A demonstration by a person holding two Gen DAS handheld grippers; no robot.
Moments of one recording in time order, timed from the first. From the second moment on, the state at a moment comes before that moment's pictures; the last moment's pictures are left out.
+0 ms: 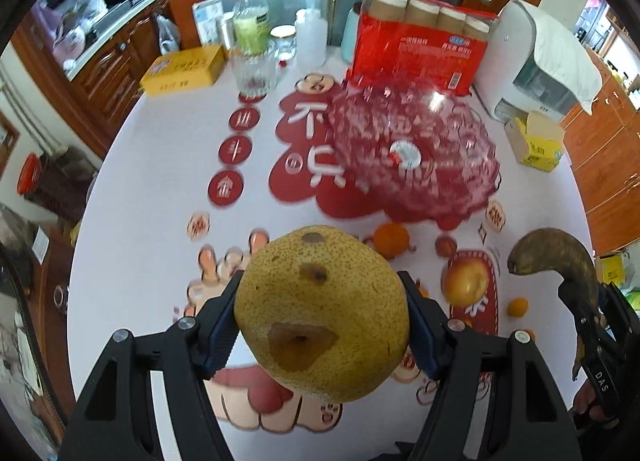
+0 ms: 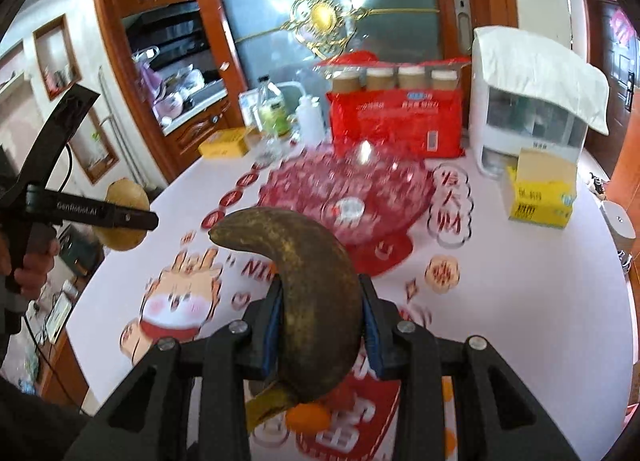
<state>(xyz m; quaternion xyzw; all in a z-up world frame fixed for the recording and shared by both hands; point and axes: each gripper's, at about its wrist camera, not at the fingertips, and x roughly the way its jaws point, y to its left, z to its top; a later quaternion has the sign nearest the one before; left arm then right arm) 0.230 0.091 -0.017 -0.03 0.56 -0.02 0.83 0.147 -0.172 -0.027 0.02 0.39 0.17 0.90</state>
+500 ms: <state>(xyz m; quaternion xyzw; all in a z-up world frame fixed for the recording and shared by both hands) 0.353 0.068 -0.025 -0.02 0.54 -0.06 0.84 0.268 -0.165 -0.023 0.04 0.36 0.13 0.92</state>
